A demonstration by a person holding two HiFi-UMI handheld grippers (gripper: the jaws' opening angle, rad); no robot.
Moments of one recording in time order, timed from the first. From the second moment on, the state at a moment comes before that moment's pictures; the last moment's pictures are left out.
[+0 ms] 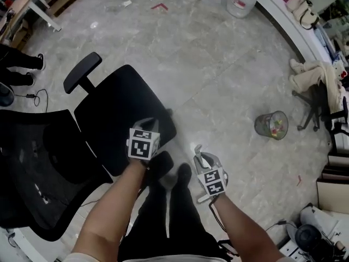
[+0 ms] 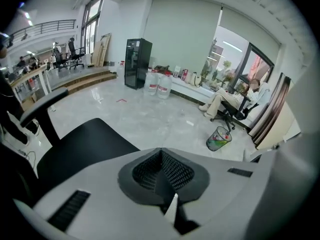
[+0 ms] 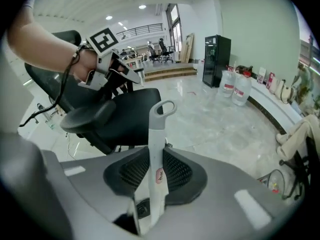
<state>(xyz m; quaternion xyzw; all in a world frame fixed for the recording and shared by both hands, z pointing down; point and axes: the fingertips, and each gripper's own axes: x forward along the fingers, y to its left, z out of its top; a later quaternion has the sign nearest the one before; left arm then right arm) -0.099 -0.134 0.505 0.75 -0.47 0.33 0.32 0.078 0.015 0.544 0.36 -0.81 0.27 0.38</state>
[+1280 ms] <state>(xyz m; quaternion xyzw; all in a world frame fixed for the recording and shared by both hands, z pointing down) -0.253 0.197 0.252 0.69 -0.58 0.25 0.35 -0.011 0.199 0.272 0.33 -0.86 0.08 0.37</state>
